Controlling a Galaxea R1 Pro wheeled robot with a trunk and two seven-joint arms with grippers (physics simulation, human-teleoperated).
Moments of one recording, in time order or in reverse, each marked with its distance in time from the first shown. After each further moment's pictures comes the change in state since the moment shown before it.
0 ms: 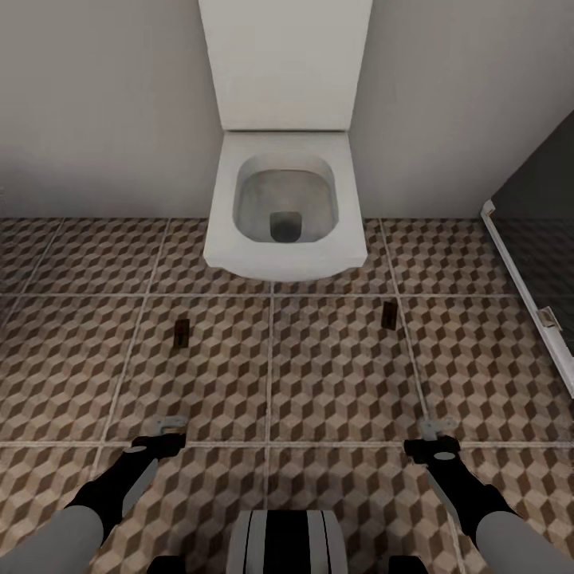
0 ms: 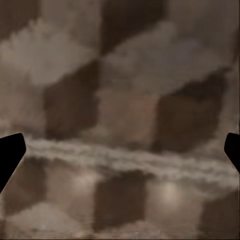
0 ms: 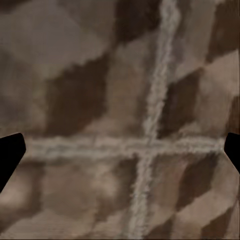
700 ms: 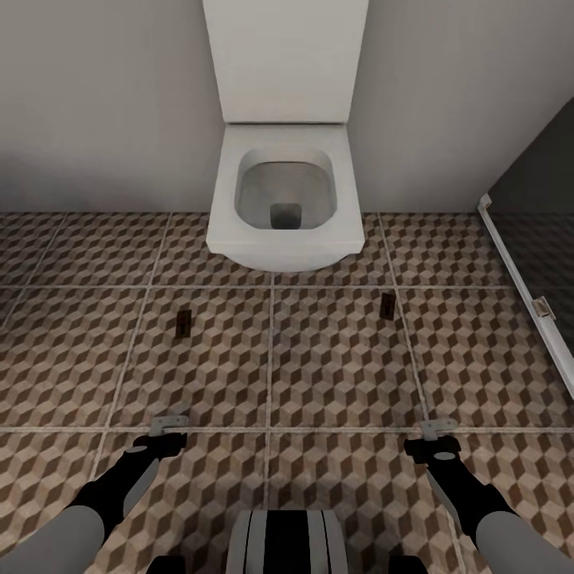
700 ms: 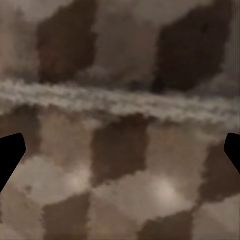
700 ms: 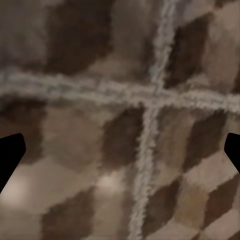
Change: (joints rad) left arm 0.000 -0.003 -0.002 -0.002 0.000 0.000 0.000; right arm 0.000 0.000 -0.001 0.000 0.000 -0.003 -0.004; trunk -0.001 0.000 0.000
